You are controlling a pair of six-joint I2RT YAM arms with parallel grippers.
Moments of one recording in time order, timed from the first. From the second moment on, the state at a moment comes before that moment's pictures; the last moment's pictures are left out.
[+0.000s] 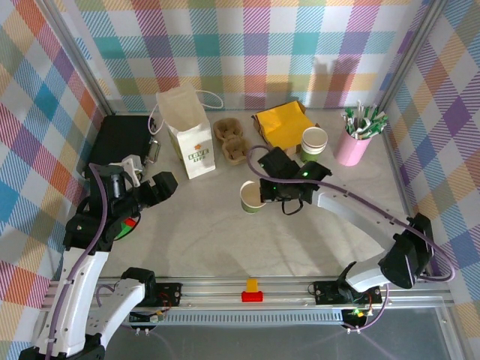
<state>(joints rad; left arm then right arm) -0.18 0.74 1.04 -0.90 0.22 -0.60 0.82 1.44 1.28 -0.90 0.12 0.63</state>
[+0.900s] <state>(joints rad) -0.18 0.71 1.02 -0.90 0.21 -0.60 0.91 1.57 1.21 -0.83 0.15 0.70</state>
